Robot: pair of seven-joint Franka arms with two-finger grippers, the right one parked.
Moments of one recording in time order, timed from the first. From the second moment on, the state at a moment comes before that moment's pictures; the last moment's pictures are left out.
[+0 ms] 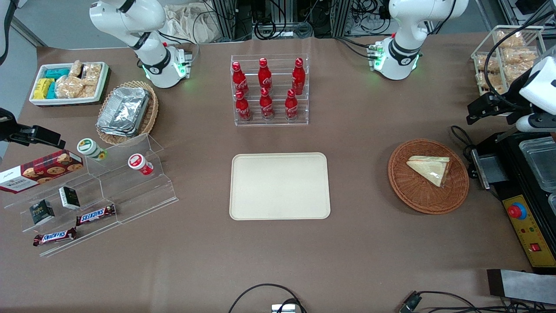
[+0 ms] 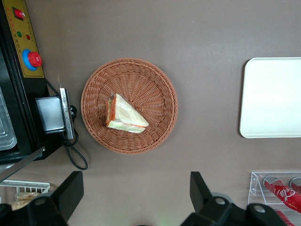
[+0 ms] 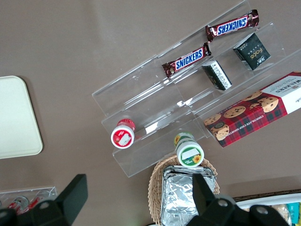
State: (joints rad) arm -0.05 -0.03 0.01 -1.59 -0.01 1.52 -0.04
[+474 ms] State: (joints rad) arm -0.05 -0.02 0.02 -1.59 -0.01 1.51 -0.05
